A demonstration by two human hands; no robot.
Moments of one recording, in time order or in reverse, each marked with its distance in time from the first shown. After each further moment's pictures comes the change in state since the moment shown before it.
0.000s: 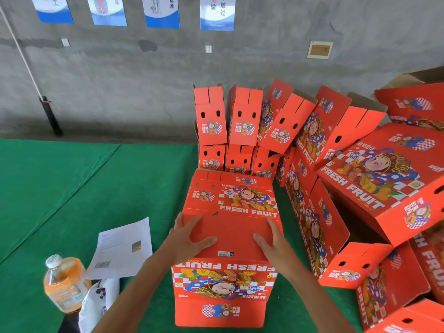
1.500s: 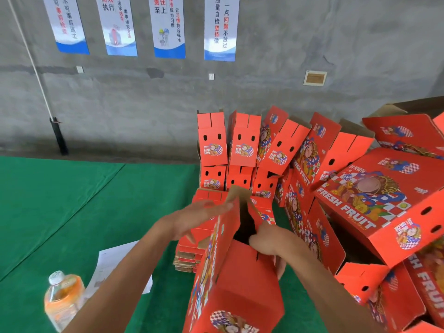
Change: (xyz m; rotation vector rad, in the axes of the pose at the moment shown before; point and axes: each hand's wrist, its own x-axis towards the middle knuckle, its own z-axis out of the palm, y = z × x) left_hand -0.027 0.121 -0.086 -0.414 -0.235 0.016; right_hand -0.006 -0.132 -0.042 -0.674 -0.206 0.146
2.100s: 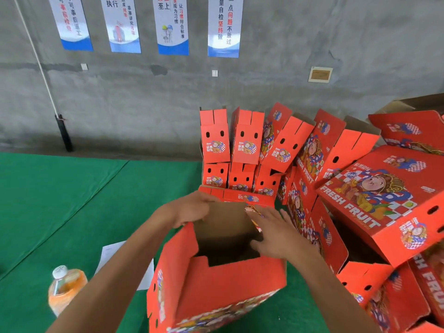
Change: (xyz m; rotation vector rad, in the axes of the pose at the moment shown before) left_hand 0.001 0.015 -0.011 0.215 0.028 0.089; right_hand 0.005 0.026 0.004 -0.273 0.277 -0.347
